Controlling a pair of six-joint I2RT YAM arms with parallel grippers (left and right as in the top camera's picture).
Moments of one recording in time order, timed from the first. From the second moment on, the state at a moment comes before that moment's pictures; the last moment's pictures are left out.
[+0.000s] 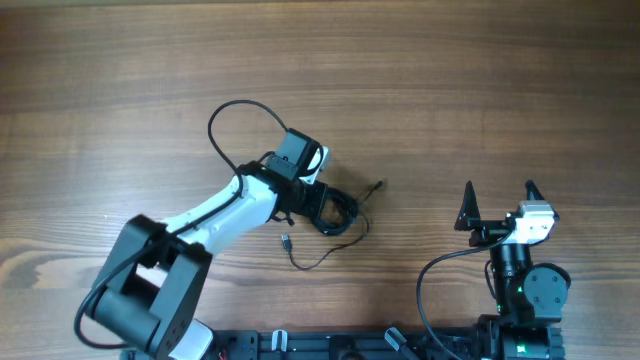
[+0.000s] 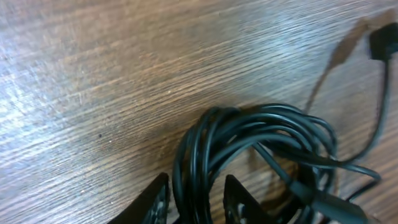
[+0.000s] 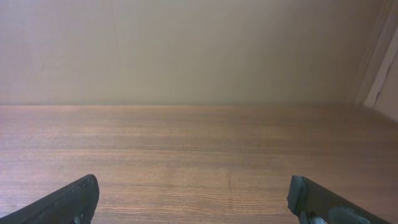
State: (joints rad) left arm -0.54 1.72 0.89 -0.42 0.19 -0.26; right arm -0.06 0.02 0.01 0.00 -0.06 0.00
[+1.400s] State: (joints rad) left arm -0.58 1.54 0.90 -0.57 0.12 -0.71; right arm -0.06 0.02 0.01 0.00 -0.06 0.00
